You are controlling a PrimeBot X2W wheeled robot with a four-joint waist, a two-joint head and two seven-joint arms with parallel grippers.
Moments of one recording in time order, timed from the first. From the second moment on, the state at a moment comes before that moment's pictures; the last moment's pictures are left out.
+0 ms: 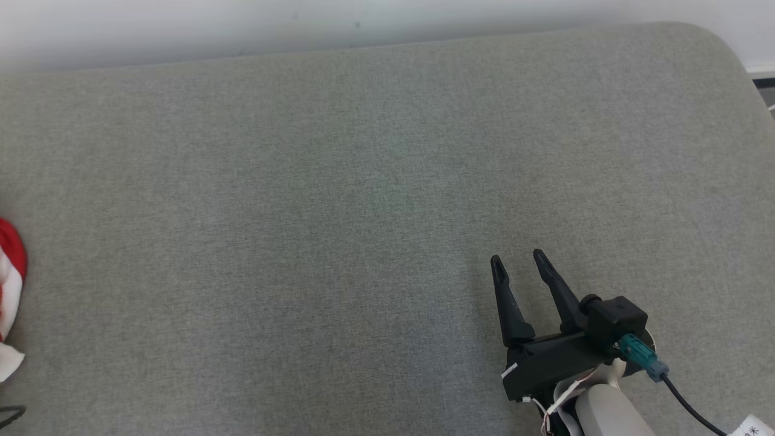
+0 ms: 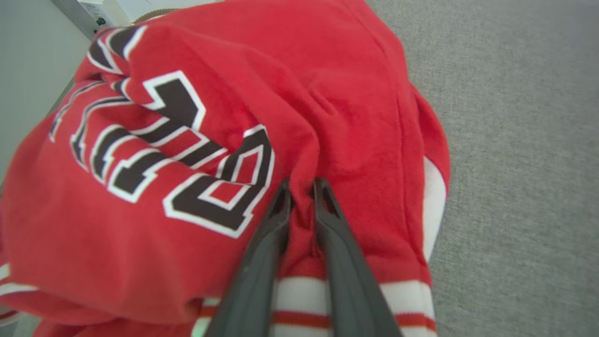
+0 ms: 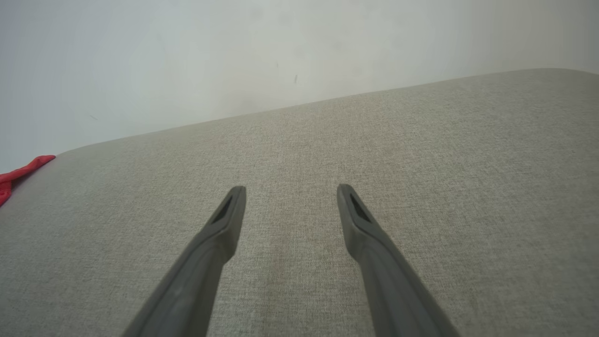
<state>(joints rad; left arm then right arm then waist) -0.80 0.52 0.02 1.04 -0.36 -0.03 0.08 -0.30 -0.05 0.33 0.31 0.22 0.13 -0.26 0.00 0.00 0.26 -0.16</state>
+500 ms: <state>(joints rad) -0.90 0.50 -0.02 0.91 -0.36 -0.09 -0.19 -0.29 -0.05 0.32 0.31 0.22 0.13 -0.26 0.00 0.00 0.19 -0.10</state>
